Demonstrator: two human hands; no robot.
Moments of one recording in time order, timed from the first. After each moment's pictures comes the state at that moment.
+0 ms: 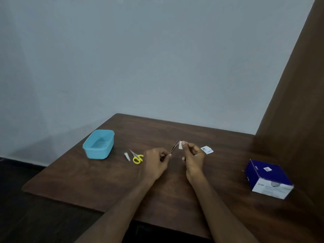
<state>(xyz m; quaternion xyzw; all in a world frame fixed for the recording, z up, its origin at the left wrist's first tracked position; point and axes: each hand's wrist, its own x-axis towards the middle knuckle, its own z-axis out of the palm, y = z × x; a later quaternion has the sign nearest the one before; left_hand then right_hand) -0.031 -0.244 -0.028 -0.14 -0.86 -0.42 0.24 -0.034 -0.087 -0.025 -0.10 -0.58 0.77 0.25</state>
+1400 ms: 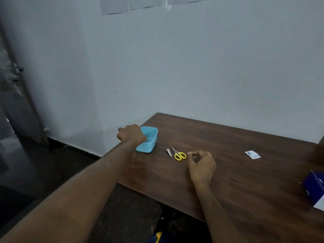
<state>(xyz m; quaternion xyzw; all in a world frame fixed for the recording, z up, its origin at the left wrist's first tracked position) -0.054 -0.444 0.066 0.26 -0.96 -0.09 0.06 -0.007 -0.199 -0.036 -0.06 -0.83 0.47 0.30</state>
